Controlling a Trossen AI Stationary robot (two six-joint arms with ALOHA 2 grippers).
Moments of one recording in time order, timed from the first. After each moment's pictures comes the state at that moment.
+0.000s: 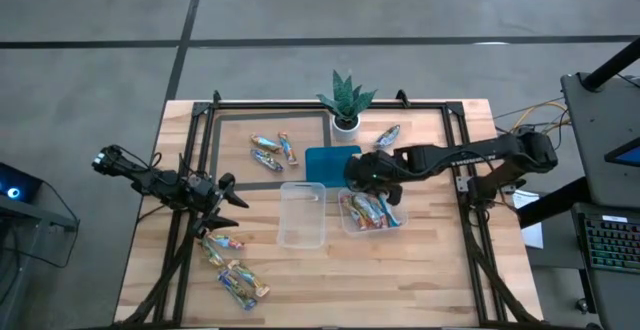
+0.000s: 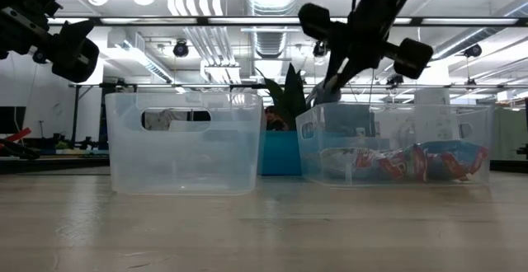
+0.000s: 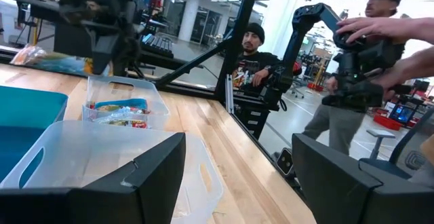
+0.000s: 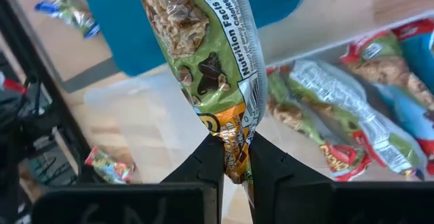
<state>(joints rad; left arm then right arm) -0.42 0.03 0.01 0.03 -0.09 -0.30 0.01 1.50 1.07 -0.56 0.05 1.94</state>
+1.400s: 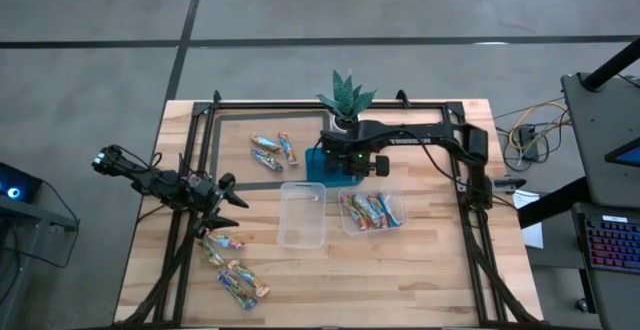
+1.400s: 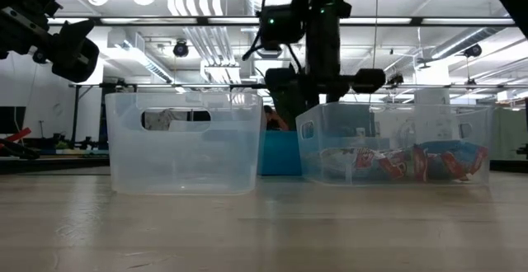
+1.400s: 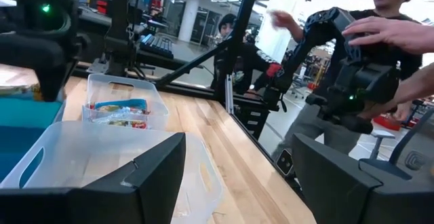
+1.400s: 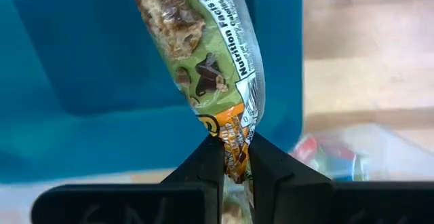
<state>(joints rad) -0.42 0.03 0.01 0.03 -0.09 -0.30 -0.20 1.99 1.60 -1.12 -0.05 1.47</state>
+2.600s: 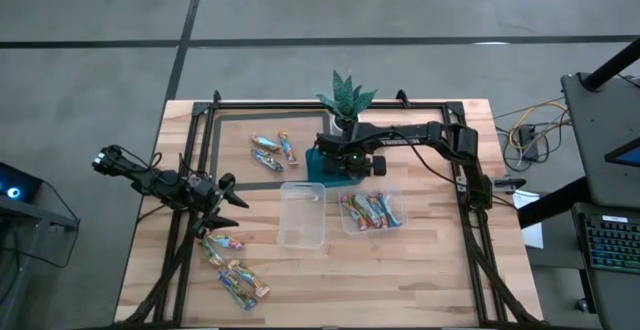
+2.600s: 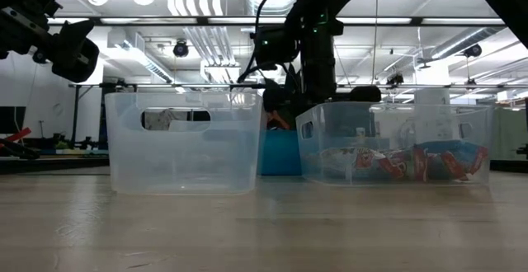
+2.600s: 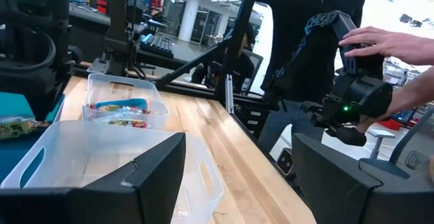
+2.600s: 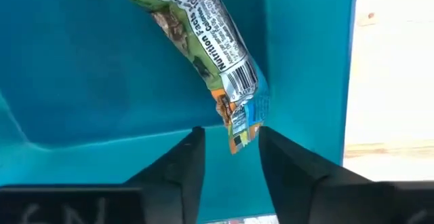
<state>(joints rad) -0.42 0.03 0.01 0.03 -0.09 -0.30 -0.21 2.07 1.60 -1.10 -0.05 1.41</state>
